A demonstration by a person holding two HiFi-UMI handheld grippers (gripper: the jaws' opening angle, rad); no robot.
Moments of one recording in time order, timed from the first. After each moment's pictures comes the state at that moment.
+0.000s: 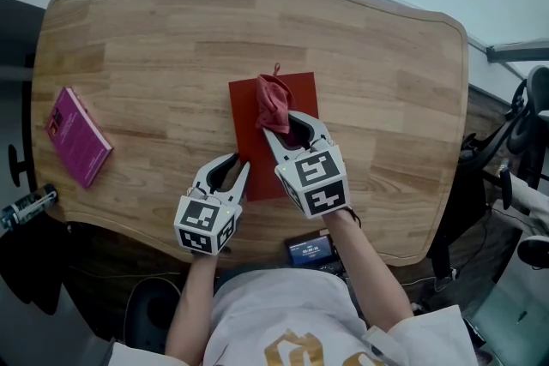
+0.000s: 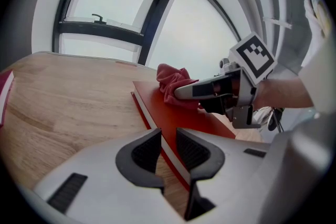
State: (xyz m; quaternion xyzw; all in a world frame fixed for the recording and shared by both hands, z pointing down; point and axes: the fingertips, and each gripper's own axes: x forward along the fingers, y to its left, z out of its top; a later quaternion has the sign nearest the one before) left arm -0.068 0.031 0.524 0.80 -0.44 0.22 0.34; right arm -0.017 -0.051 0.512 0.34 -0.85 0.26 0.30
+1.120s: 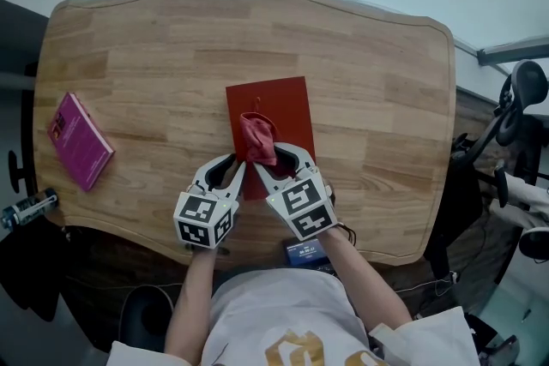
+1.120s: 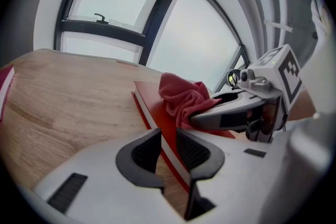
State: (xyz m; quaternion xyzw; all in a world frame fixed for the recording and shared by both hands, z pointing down) left arm -0.068 0.031 0.525 0.80 -0.44 0.21 0.35; right arm -0.030 0.016 0.513 0.29 -0.86 0.25 0.33
